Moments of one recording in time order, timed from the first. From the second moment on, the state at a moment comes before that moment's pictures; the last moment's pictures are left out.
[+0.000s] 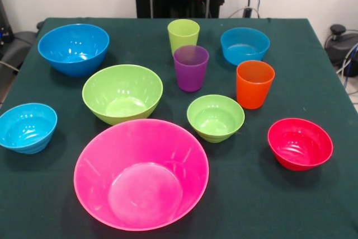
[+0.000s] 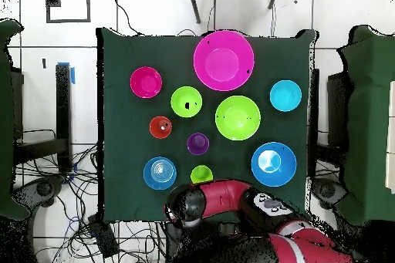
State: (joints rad) arm -0.50 -0.55 0.28 2.15 -0.47 0.45 1.57
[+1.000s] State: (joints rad) arm -0.36 -0.66 0.21 2.07 -0.52 0.51 1.57
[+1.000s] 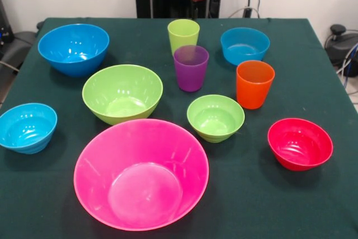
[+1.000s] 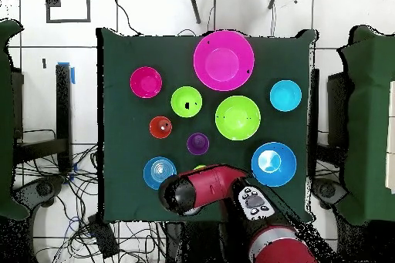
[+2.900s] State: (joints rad) arm -0.23 -0.76 0.15 1.95 -0.49 0.80 1.58
